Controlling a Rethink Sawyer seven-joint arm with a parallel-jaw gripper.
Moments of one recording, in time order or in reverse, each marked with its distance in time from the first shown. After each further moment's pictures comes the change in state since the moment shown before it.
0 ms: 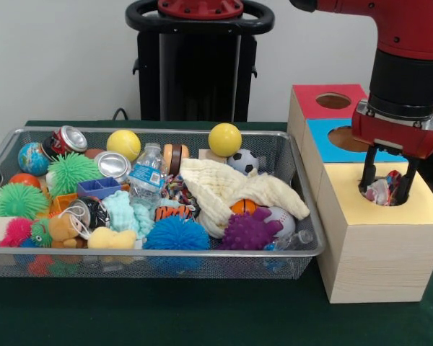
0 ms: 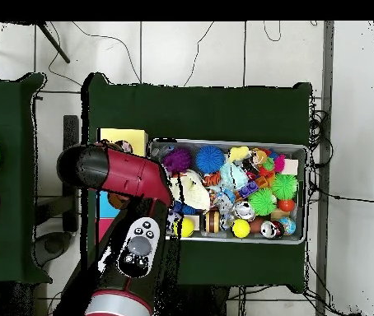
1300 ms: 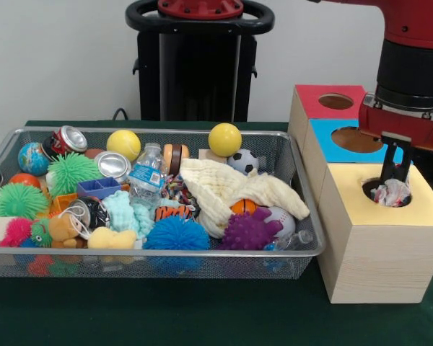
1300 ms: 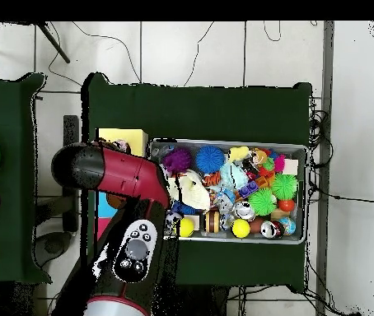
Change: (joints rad) arm 0.008 -0.021 -0.002 0.000 -0.004 0.001 0.000
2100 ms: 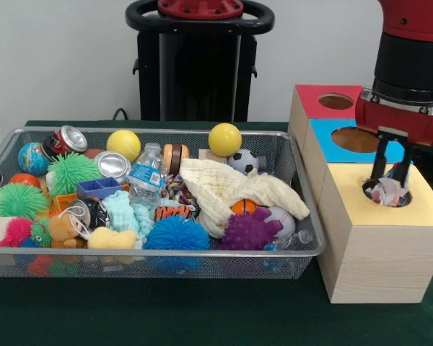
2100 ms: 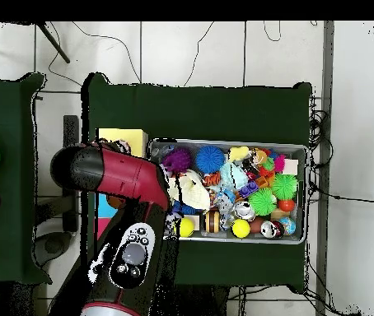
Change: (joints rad) arm 0.013 -0.003 -0.029 0.000 -0.002 0.005 0.000
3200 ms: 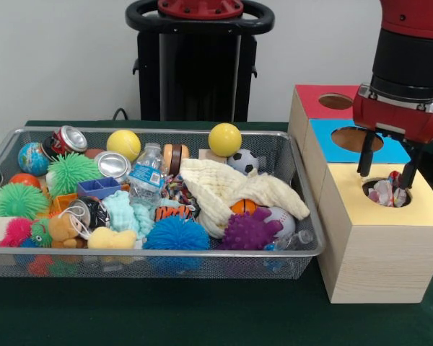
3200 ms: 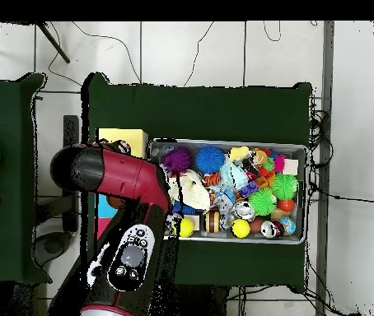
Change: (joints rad) arm 0.006 0.000 -0.017 0.000 -0.001 0.012 0.000
